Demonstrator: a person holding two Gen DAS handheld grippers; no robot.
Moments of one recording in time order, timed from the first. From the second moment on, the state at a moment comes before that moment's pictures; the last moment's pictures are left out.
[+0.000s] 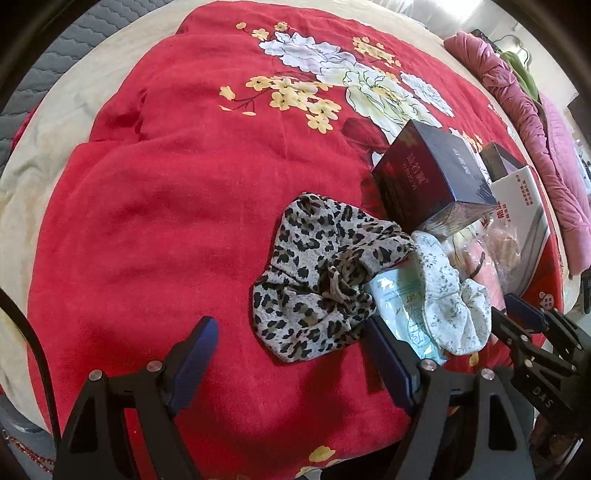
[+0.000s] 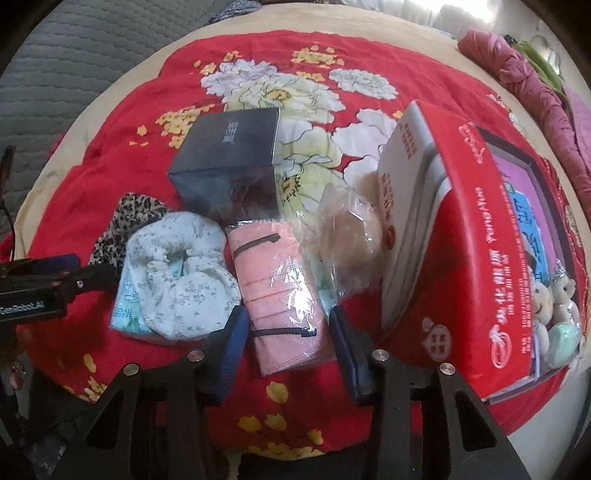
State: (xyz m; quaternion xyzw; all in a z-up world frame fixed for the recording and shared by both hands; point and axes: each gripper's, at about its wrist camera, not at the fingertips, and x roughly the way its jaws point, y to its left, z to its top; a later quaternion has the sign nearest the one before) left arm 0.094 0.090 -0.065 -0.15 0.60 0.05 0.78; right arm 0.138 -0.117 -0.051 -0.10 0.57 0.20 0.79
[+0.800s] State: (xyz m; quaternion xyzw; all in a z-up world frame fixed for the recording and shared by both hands) left arm 0.123 0.105 -0.082 -0.19 0.60 0.03 0.77; right arm 0.137 -0.158 0.009 0.01 0.52 0.23 0.82
